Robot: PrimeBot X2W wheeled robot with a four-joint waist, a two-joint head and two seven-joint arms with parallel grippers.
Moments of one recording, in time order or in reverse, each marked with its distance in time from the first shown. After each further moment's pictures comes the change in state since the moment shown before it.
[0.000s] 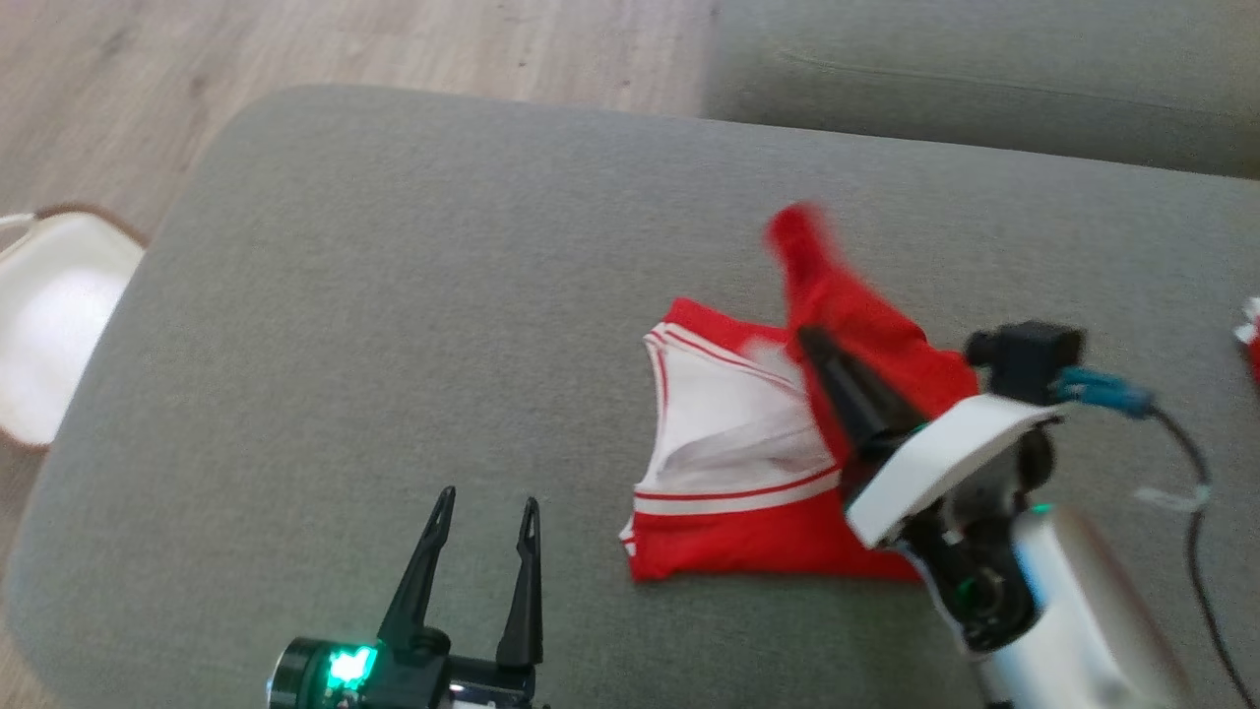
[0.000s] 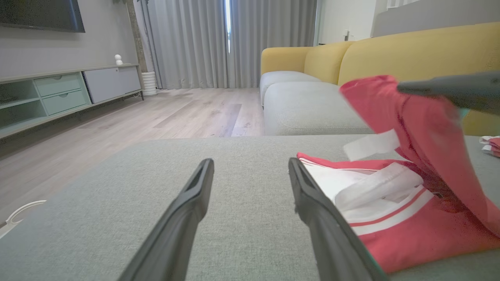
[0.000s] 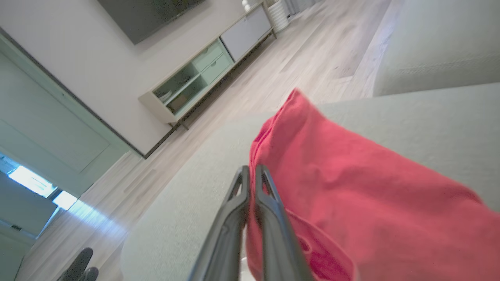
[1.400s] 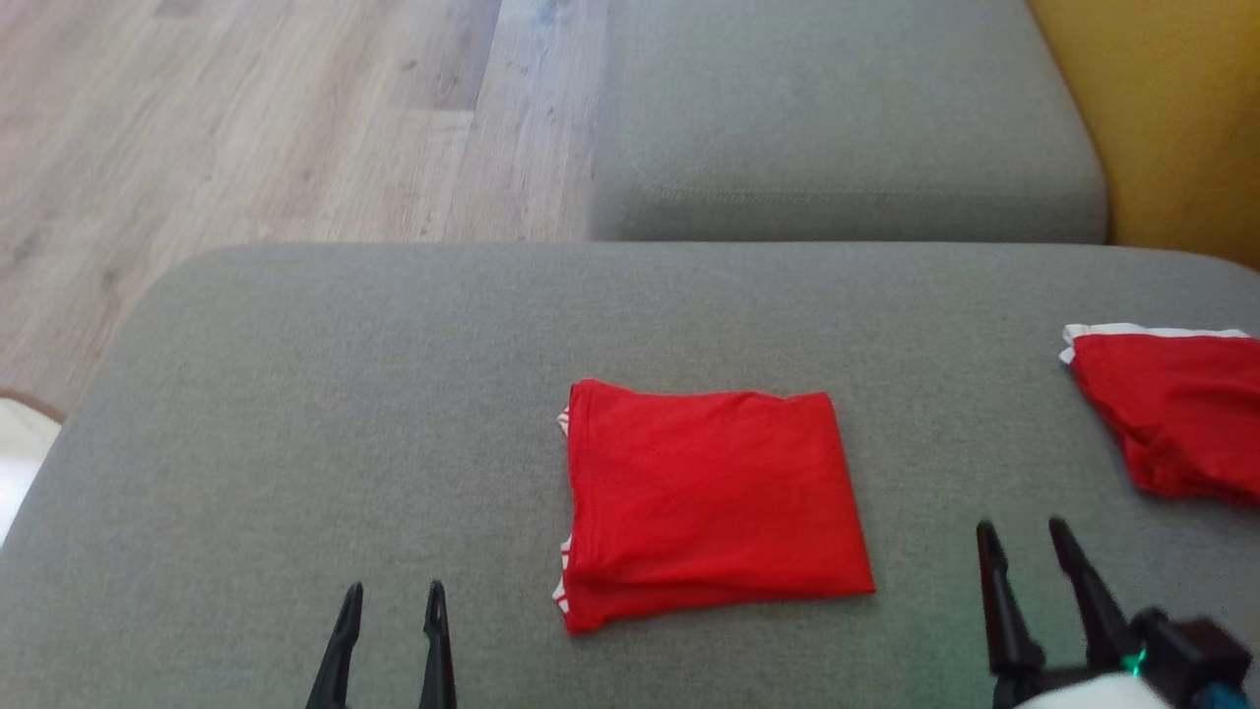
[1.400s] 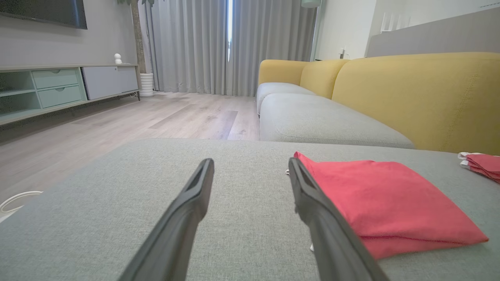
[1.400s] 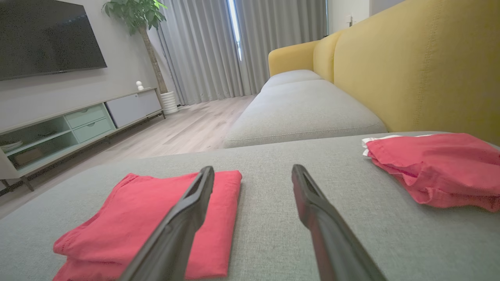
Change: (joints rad) left arm 0.152 -0.021 0.175 0.018 -0.054 -0.071 0.000; right arm 0.397 -0.053 -0.188 0.099 -0.333 0.000 -0.545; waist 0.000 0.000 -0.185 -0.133
